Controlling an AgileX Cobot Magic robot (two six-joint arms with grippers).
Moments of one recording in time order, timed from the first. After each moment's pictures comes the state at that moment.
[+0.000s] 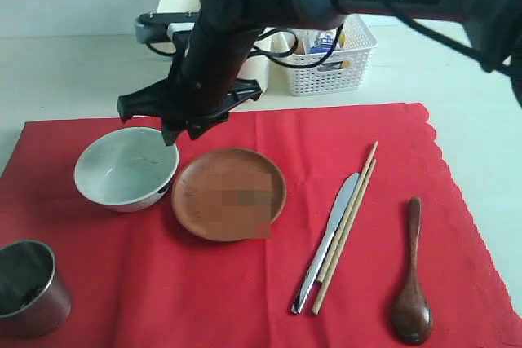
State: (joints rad) left arm 0.04 0.01 0.00 0.02 0.32 -0.09; right arm 0.75 2.20 -1.74 0.25 0.82 0.14
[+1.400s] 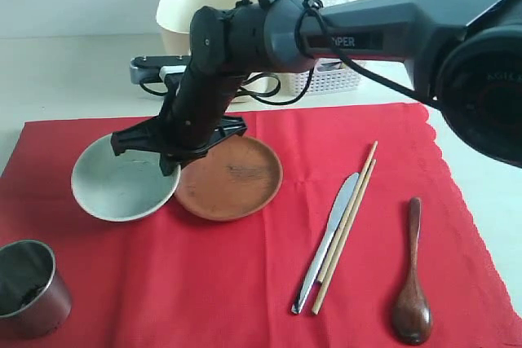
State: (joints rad) left arm 0.04 0.01 0.00 0.02 0.32 -0.09; right arm 0.76 2.31 -1.75 0.37 0.76 0.06
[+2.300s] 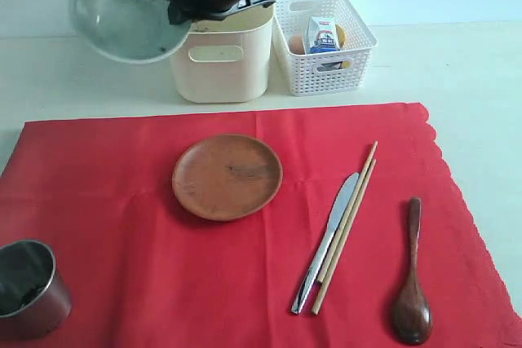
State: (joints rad) left arm 0.04 0.01 0.00 0.02 0.32 -0.09; right arm 0.63 2.05 -1.75 0.36 0.54 0.06
